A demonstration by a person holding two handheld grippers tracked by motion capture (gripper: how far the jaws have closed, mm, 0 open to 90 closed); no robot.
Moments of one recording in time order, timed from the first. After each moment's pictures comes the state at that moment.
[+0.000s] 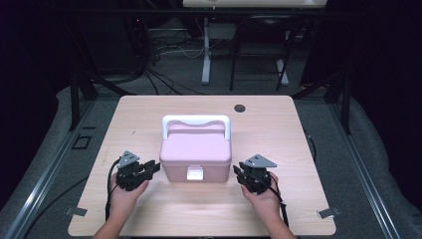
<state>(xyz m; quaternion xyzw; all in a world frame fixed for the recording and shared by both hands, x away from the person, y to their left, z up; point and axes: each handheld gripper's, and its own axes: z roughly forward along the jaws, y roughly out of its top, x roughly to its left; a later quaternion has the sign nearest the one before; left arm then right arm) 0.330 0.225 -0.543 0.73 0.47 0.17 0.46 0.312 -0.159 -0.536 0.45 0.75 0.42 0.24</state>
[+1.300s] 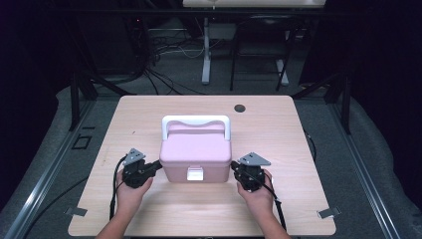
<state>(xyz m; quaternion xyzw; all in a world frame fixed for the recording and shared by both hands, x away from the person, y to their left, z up) 0.335 0.212 -0.541 0.74 0.46 0.16 0.46 0.318 -0.145 -0.538 0.45 0.75 0.42 0.24</state>
